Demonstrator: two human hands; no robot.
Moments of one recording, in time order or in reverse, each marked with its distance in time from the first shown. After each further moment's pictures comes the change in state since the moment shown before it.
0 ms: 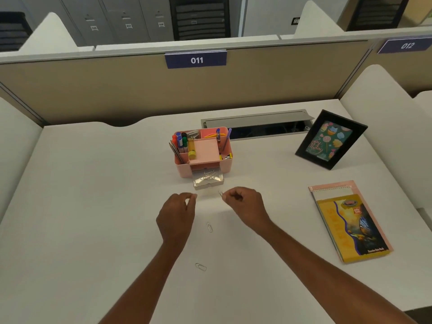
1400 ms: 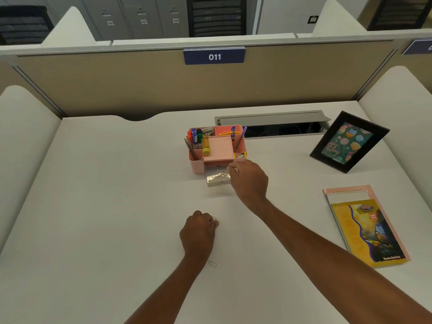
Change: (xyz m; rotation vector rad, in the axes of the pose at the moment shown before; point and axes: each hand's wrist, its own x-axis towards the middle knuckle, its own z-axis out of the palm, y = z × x) left_hand -0.047 -0.018 0.027 0.210 -0.326 -0.016; right_hand 0.054 -0.040 0.035 -0.634 0.384 -0.357
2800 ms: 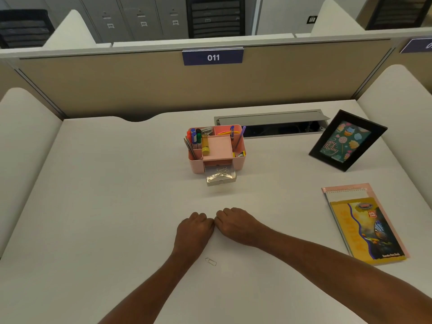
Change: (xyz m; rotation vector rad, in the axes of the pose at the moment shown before) left_hand 0.009 -0.035 0.004 0.224 0.077 0.556; right_hand -0.098 0.048 0.039 -0.452 -0.396 -1.049
